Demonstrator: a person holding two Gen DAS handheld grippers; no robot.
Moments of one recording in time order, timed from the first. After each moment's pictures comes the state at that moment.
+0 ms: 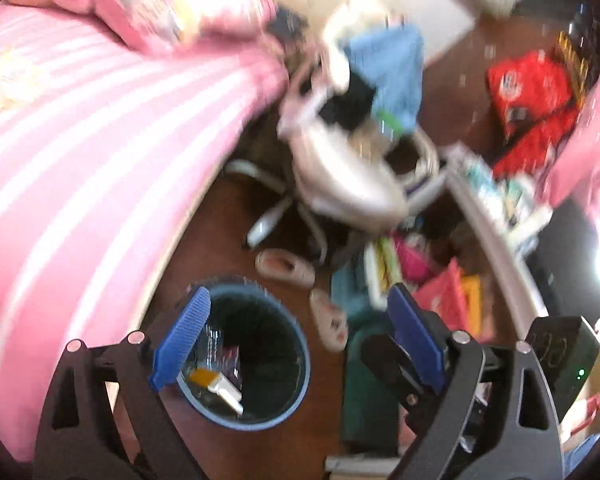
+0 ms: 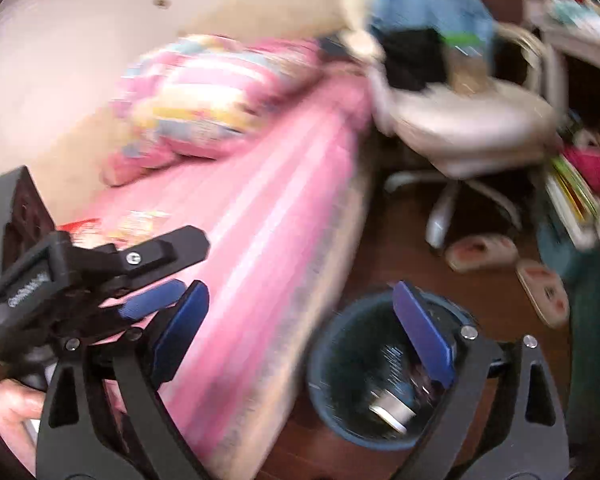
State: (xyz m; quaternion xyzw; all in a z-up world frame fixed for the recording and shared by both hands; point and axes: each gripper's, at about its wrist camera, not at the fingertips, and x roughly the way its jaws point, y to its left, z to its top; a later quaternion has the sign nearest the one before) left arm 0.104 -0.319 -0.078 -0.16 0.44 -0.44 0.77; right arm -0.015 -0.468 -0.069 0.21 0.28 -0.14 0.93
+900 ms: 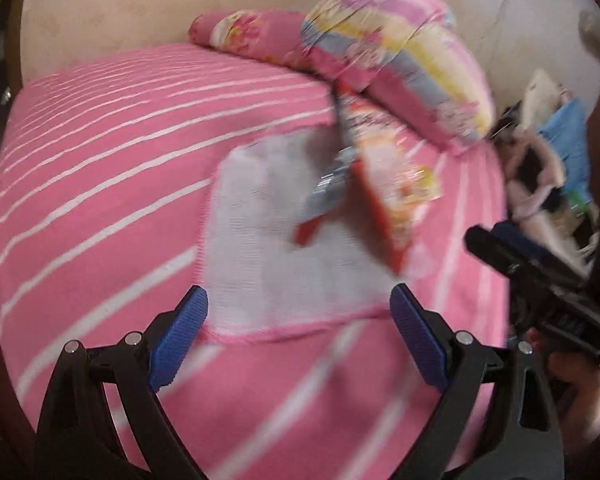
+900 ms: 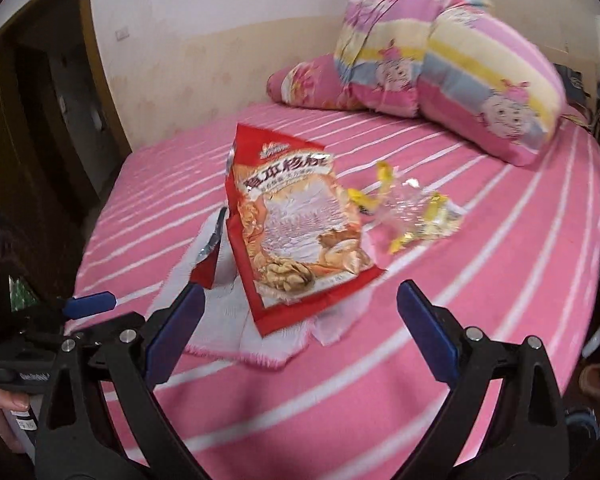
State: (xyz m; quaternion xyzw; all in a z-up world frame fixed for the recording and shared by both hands) left arm 0.234 0.034 -0.110 -0.06 0.41 -0.13 0.90; right arm 0.261 -0.180 -0.095 0.06 0.33 0.13 0.93
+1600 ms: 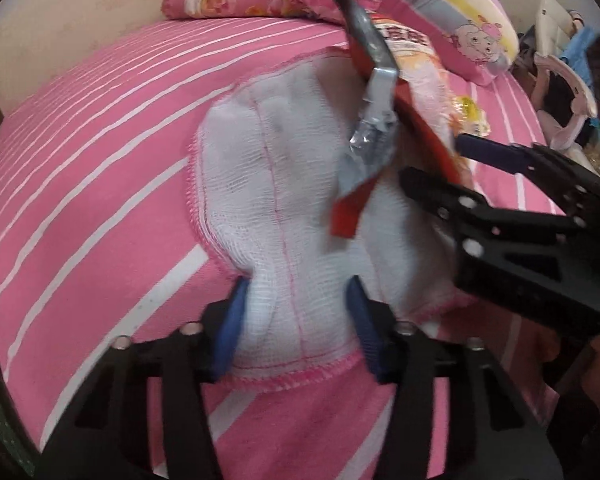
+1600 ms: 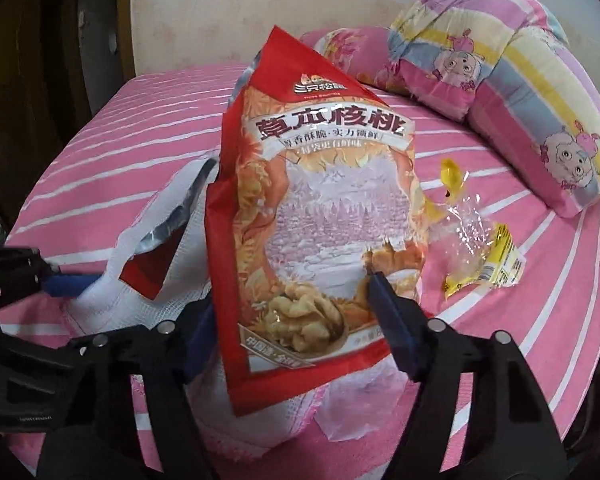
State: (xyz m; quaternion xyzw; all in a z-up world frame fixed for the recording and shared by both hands) left arm 0.276 0.014 -0.156 0.04 0.47 -0.14 0.87; right arm 0.336 -0.131 -0.149 -0.07 0.36 0.13 0.92
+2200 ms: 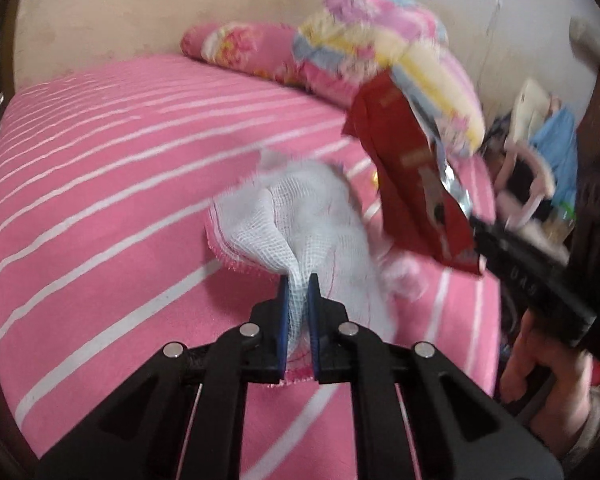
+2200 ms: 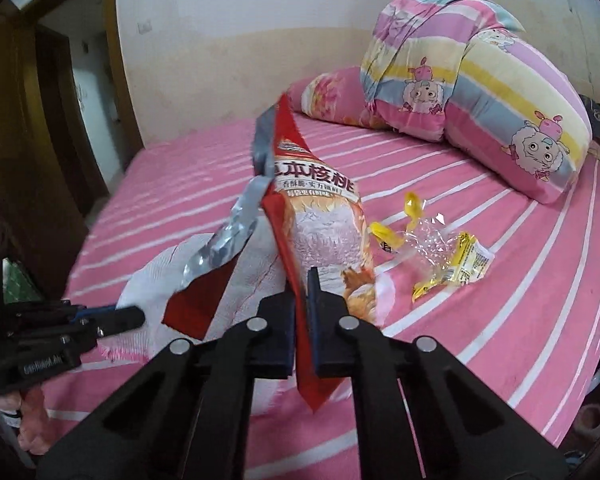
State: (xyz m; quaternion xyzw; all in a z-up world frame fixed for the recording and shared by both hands) left arm 0.218 0.039 -0.105 -0.09 0.37 -0.16 0.91; right arm 0.284 -0.171 -0.091 0.03 0.29 0.15 0.94
